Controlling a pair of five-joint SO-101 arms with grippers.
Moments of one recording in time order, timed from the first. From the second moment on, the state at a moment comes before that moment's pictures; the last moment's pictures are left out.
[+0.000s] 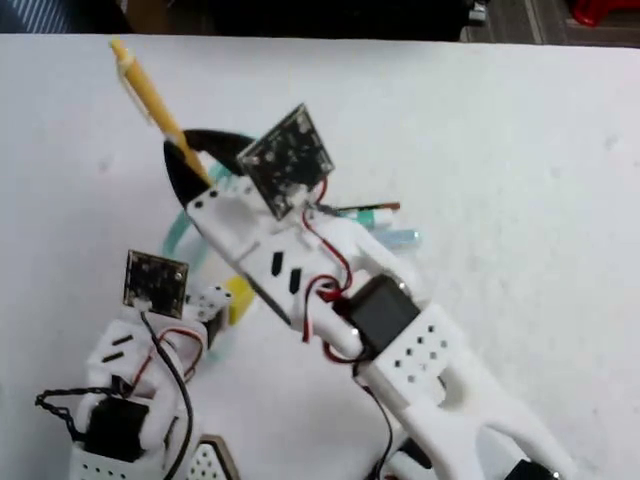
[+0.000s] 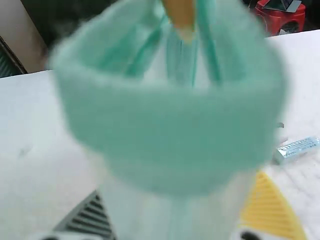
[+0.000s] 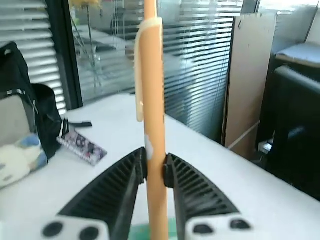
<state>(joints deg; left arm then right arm) 6.5 -104.1 81.9 54.2 -0.7 -47.8 -35.6 22.8 27.9 3.6</state>
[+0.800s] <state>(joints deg) 6.5 -104.1 81.9 54.2 -0.7 -48.1 -44.7 32.4 34.2 3.5</state>
